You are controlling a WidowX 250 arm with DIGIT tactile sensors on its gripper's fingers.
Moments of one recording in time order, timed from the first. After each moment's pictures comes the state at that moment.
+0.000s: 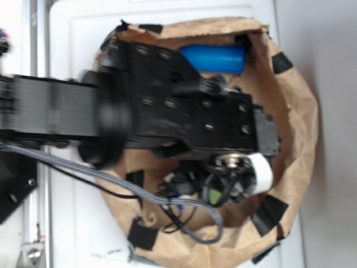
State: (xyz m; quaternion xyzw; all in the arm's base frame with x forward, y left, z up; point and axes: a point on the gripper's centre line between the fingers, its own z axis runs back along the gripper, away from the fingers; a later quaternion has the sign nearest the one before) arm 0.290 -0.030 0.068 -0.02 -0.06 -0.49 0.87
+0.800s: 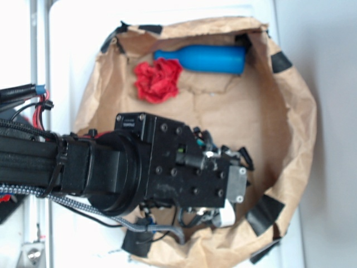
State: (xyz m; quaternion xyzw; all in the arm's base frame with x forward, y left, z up) arm 0.267 -0.044 0.023 0.03 -0.02 -0.55 0.83
